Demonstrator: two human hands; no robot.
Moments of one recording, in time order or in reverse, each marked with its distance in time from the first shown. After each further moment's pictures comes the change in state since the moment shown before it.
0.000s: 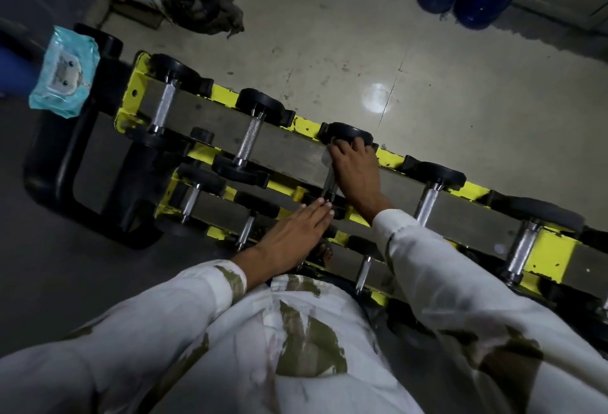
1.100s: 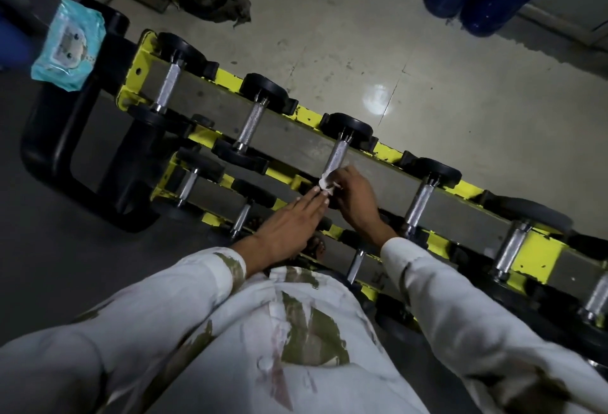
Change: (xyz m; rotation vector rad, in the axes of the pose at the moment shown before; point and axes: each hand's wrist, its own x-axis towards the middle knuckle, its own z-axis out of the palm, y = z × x) left_hand -0.002 0.008 0.013 -0.014 0.005 -0.073; right_hand -0.075 -0.007 0.000 0.731 -0.116 0.117
